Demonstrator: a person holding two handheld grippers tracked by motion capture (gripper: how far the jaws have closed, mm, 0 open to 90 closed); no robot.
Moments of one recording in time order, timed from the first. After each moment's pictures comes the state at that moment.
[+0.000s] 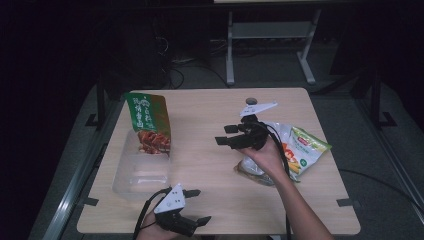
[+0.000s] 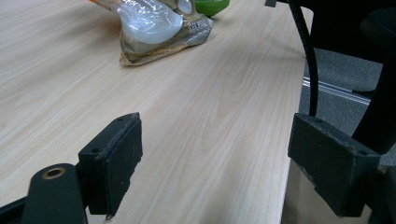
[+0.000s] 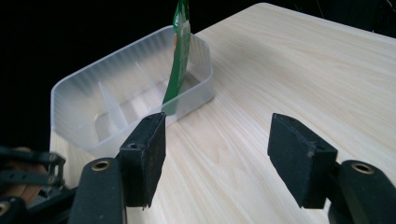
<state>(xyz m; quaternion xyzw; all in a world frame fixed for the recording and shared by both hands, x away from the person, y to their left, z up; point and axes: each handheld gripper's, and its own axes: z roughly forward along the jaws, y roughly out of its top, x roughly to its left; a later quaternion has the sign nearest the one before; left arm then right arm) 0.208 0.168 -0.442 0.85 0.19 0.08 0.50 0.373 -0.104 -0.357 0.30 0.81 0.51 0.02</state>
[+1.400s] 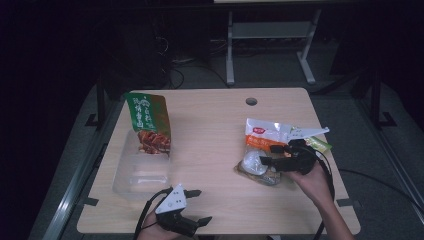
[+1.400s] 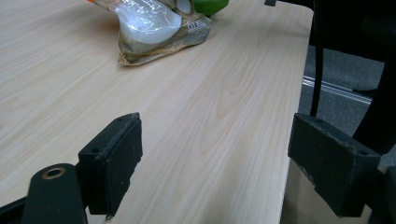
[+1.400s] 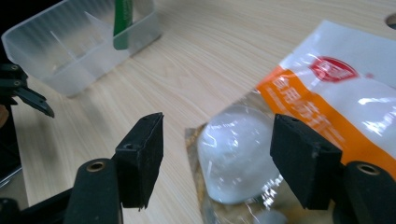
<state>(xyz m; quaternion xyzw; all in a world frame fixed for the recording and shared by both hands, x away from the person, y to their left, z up) 0.207 0.165 -0.442 0.85 0.19 0.07 0.49 0.317 -0.214 -0.388 0.38 0.80 0.46 0.06</state>
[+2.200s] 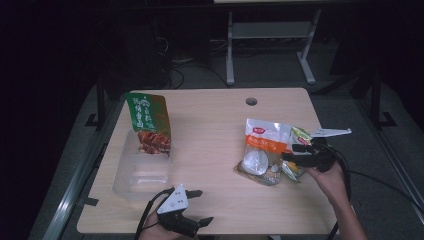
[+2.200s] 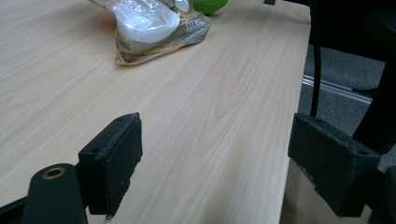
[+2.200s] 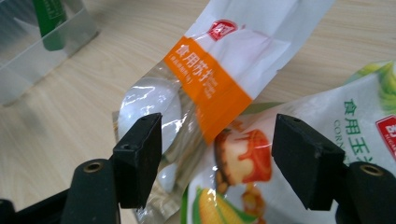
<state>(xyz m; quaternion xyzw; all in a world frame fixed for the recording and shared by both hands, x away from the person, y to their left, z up) 0.208 0.161 -0.443 0.85 0.19 0.07 0.49 0.335 -0.275 -0.416 0.45 0.77 0.44 0.07</state>
